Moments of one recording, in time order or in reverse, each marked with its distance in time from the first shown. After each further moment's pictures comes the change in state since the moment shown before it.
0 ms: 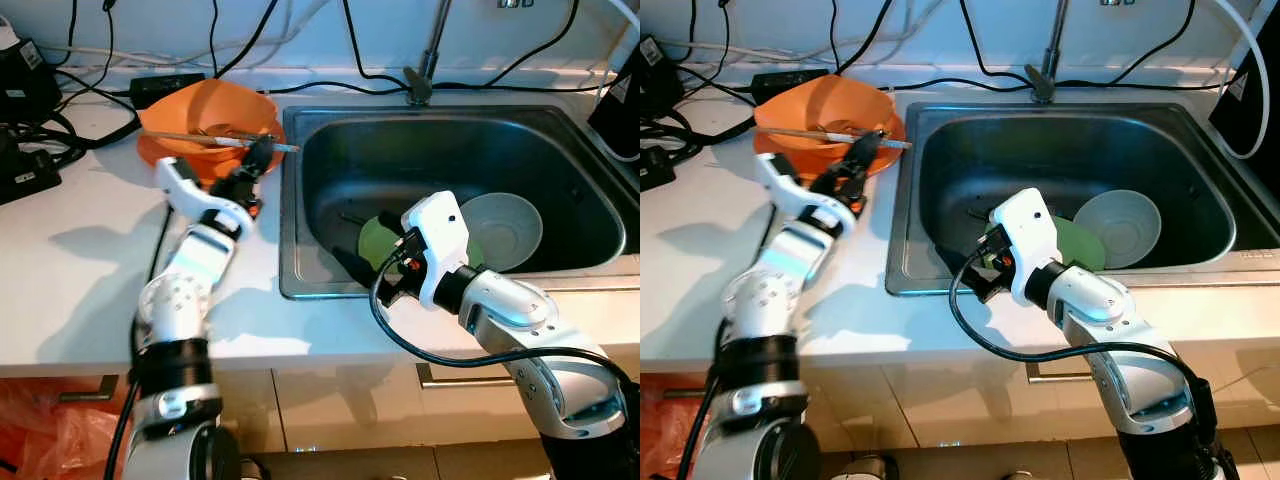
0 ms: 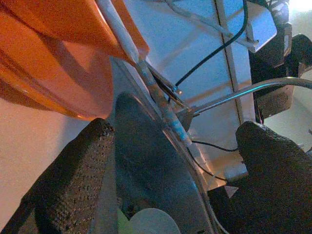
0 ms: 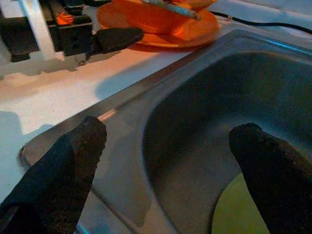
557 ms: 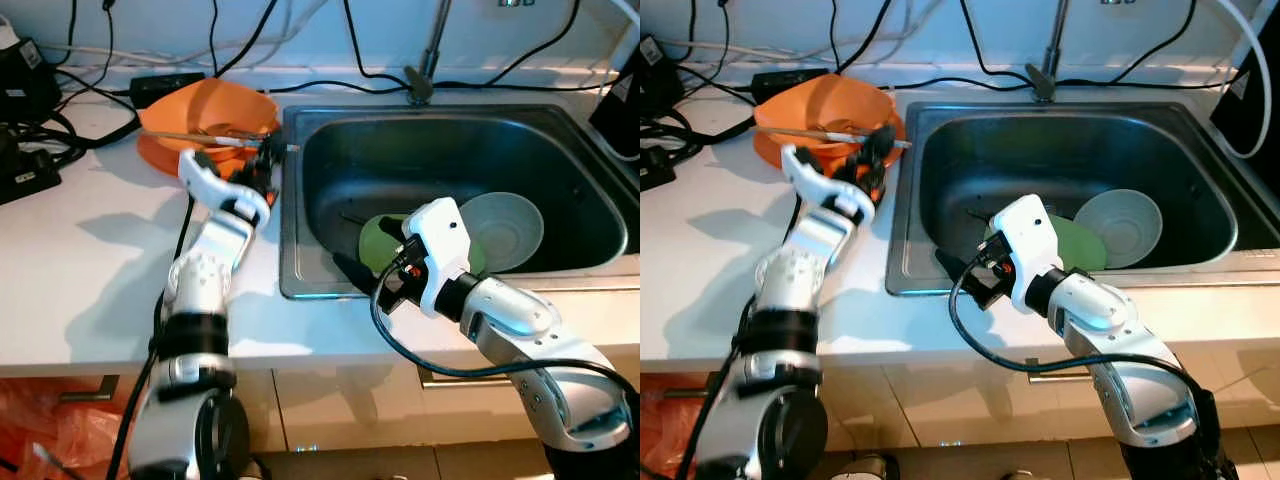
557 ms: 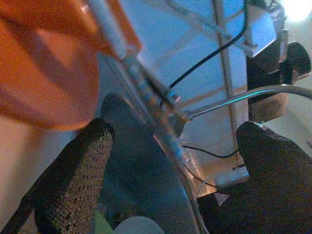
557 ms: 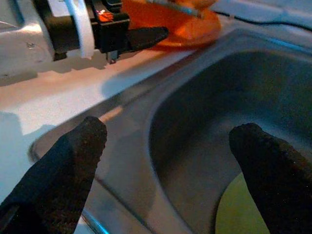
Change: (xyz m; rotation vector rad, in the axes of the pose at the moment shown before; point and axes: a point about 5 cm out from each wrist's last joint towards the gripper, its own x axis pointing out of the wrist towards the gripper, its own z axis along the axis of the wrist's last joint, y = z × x) left arm 0.024 -0.002 -0.005 -0.049 -0.015 -0.022; right arm -0.006 0.006 0.002 -0.003 -0.009 -0.007
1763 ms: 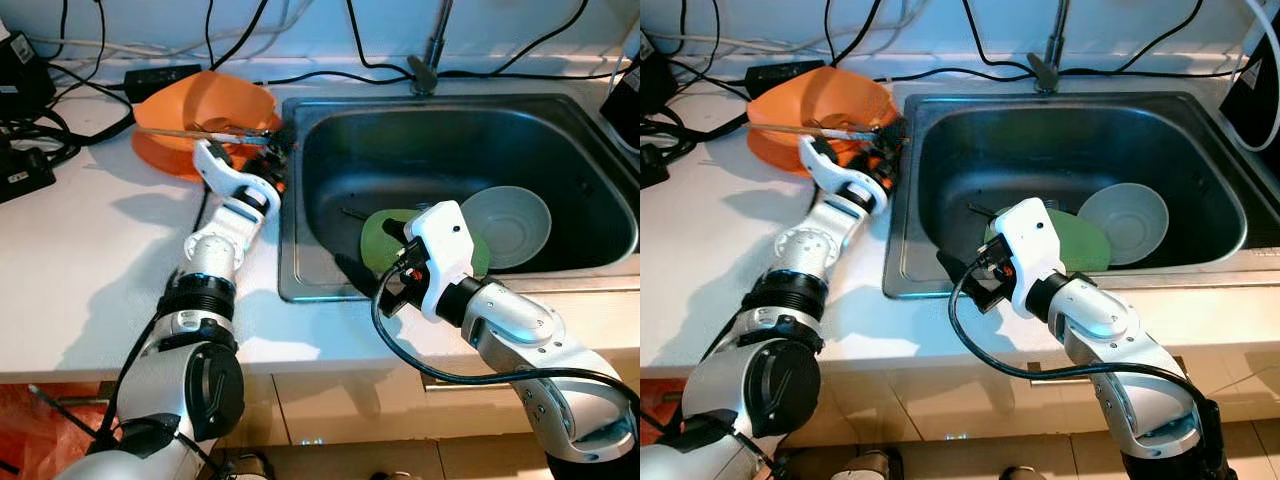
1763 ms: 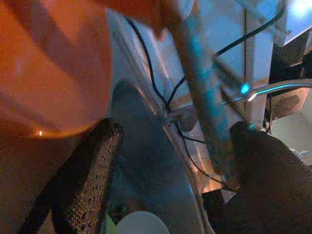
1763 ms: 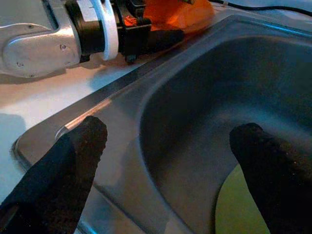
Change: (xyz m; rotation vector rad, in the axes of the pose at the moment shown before) left arm 0.023 0.008 -0.008 -0.041 0.053 0.012; right arm -0.004 0.003 -0.002 0.013 0.017 -0.028
